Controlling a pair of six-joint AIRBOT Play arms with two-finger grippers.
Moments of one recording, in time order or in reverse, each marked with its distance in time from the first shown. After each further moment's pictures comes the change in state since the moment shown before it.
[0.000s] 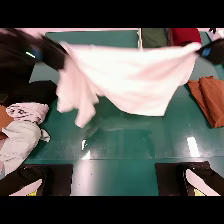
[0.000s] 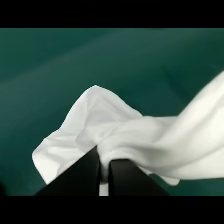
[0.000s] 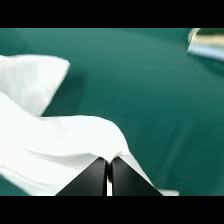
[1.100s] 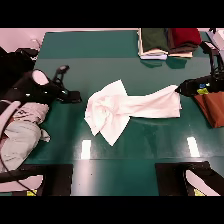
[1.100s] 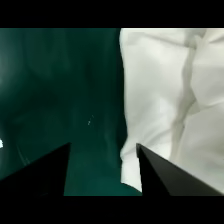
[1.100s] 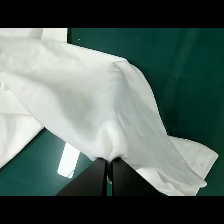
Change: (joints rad) left arm 0.281 -0.340 -0.416 -0.328 0.076 -0.043; right arm 0.037 0.003 -0.352 -0.121 -0.051 0.035
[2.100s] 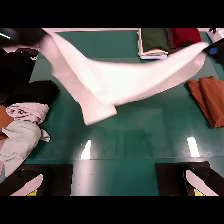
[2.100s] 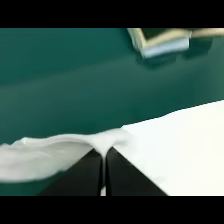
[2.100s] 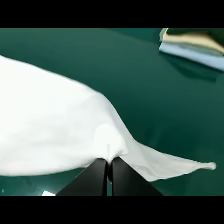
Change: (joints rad) left arm 0.052 0.404 0.547 0.029 0.016 0.050; right arm 0.000 0.037 0.475 -0.004 0.051 0.013
